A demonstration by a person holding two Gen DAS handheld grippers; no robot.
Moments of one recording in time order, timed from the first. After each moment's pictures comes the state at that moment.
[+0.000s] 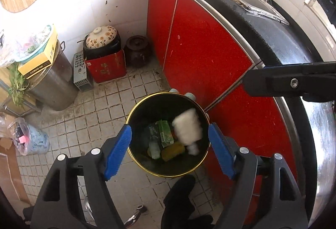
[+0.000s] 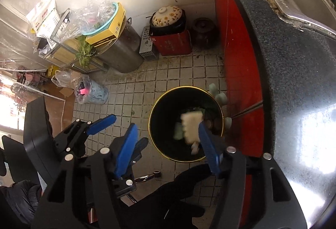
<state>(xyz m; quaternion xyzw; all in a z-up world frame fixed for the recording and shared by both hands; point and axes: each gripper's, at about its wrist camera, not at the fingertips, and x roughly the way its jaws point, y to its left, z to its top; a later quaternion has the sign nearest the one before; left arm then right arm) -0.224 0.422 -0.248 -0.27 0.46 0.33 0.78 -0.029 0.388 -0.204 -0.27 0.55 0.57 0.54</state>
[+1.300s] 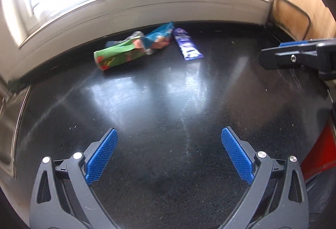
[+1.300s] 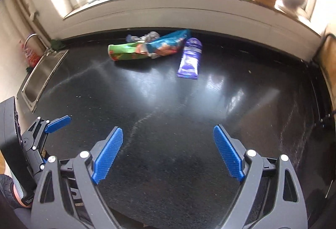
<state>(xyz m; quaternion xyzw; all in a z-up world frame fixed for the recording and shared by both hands) -0.018 -0.023 -0.117 0.14 0.43 -0.23 0.86 0.054 -0.229 -0.079 0.06 0.51 0.04 0.86</state>
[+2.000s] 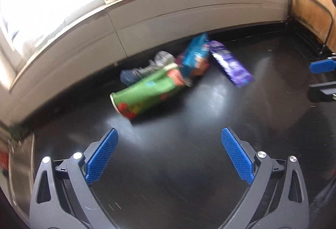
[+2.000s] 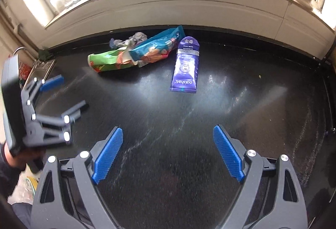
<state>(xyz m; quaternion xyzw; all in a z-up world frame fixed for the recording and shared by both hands) 0.148 -0.016 -0.130 0.22 0.40 -0.24 0.86 0.147 -0.224 -0.116 0.09 0.54 0.02 0.84</state>
